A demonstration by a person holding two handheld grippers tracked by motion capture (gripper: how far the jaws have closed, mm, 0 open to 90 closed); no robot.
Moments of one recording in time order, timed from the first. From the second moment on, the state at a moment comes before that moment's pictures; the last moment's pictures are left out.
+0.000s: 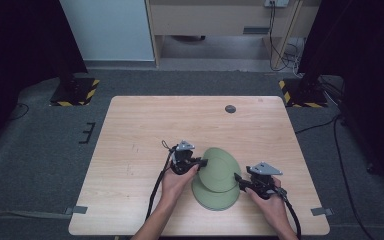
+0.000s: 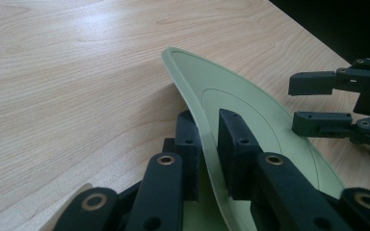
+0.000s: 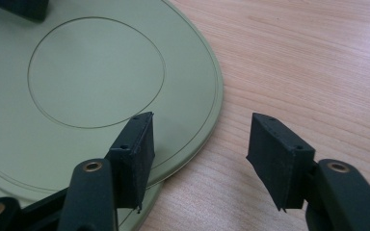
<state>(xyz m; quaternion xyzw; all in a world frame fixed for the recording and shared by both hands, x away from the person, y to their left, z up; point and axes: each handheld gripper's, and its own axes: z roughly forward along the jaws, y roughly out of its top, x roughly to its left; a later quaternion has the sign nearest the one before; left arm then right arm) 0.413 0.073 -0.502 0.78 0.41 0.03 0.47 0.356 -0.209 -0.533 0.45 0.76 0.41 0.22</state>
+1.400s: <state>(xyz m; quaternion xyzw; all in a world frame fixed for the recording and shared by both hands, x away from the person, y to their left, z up) 0.408 0.083 -0.428 0.77 0.34 0.05 0.53 0.365 -0.247 -0.527 0.53 0.72 0.40 0.21</state>
